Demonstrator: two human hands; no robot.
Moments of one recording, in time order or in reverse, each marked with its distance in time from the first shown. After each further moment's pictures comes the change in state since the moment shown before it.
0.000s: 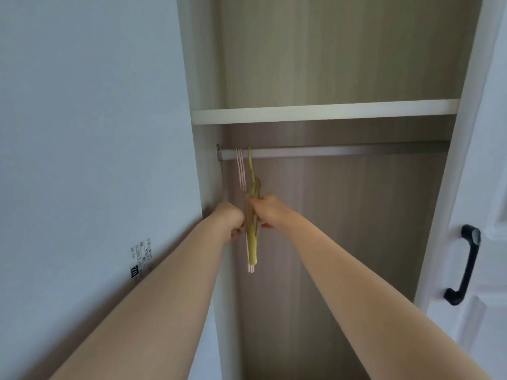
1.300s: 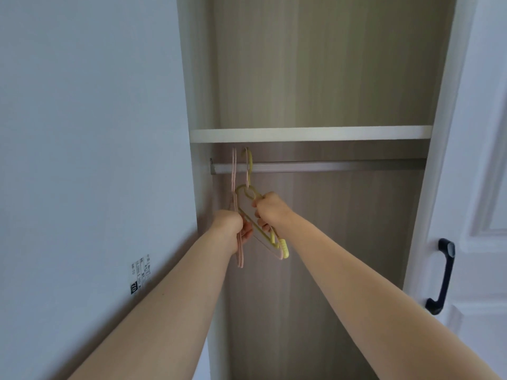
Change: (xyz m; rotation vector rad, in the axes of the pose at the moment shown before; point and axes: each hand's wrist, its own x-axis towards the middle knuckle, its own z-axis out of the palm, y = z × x) left_hand -0.004 0.015 0.014 -0.531 0.003 -0.079; right_hand -0.012 -0.022 -0.025 0.087 0.083 0.079
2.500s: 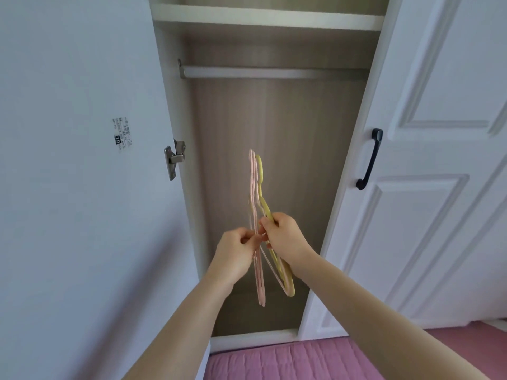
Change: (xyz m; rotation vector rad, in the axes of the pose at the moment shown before) left_hand -0.168 -0.195 -0.059 0.678 -0.280 0.268; right_hand -0.222 0.161 -0.008 -0.038 0.064 0.165
